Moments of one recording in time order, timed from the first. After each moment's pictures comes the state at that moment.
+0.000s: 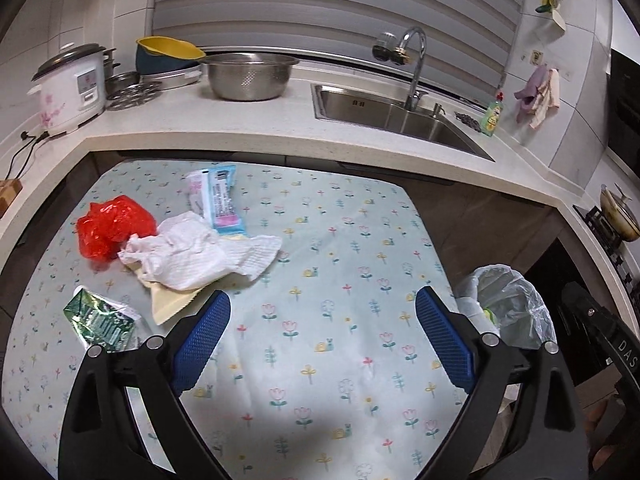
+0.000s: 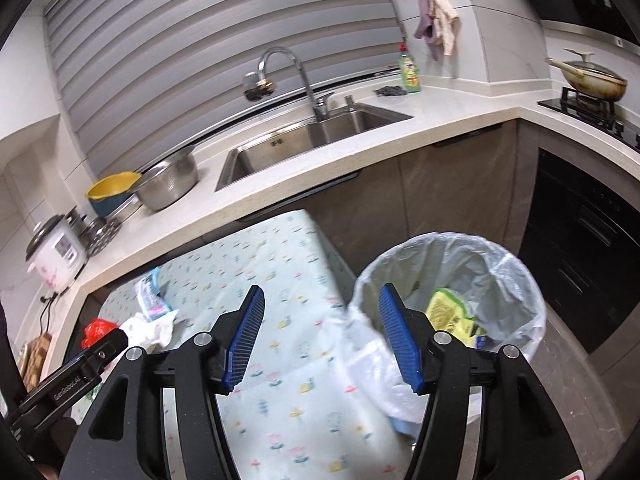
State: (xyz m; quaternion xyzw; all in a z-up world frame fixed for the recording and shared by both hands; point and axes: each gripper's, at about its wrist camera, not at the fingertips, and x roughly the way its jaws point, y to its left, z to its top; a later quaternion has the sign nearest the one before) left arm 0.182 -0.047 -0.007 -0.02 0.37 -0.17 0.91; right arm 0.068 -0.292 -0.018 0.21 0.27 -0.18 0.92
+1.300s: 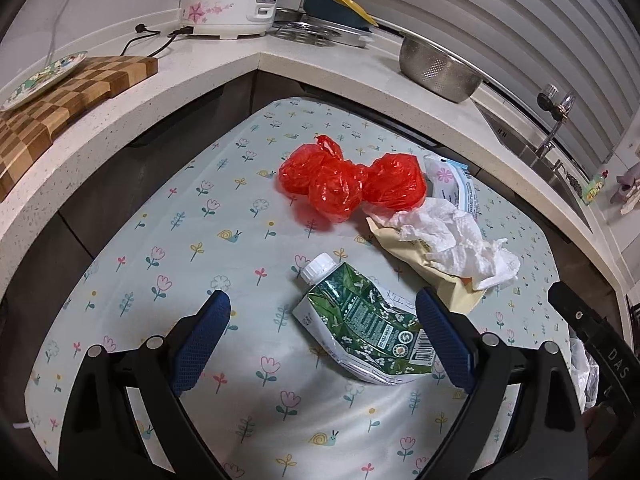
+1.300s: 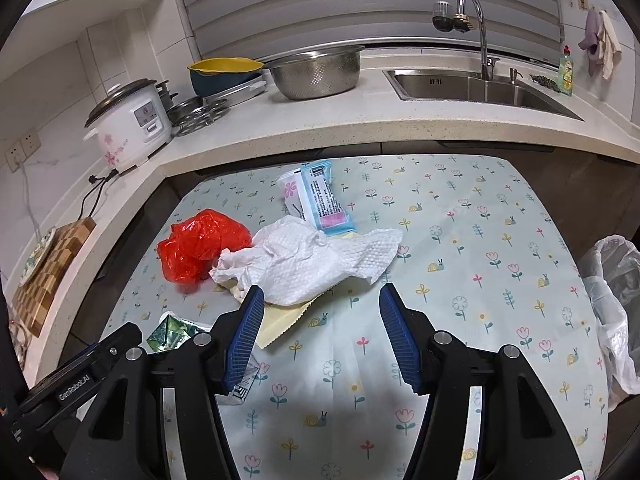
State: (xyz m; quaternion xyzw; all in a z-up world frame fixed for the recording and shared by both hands) left arm 0.230 0.200 -0.073 -0.14 0.42 -0.02 0.90; right arm 0.206 -0.051 -0.061 0.11 0.37 -0.03 0.92
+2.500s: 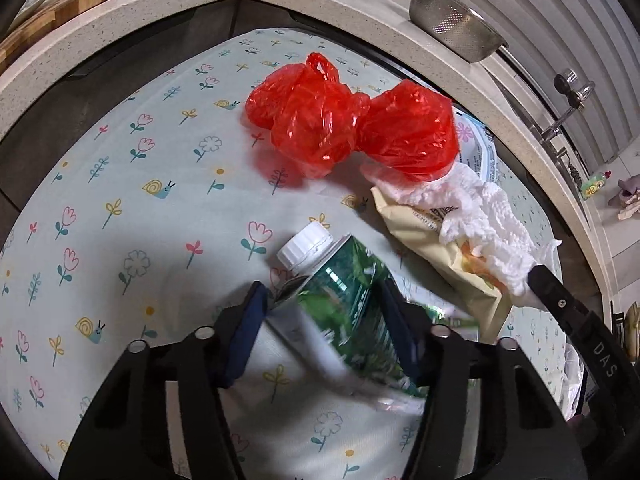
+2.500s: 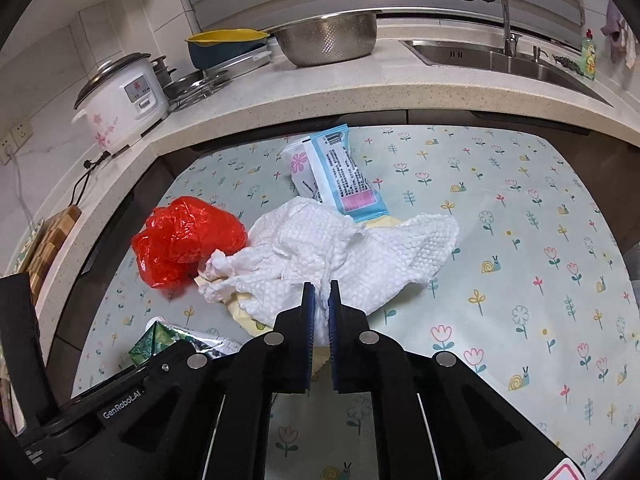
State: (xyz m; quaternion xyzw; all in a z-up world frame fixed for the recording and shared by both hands) left arm 0.280 0.176 -0.127 -0.18 0.49 -0.05 0.85; right arm 0.255 -0.044 -0.097 0.12 0.39 -0.01 0.91
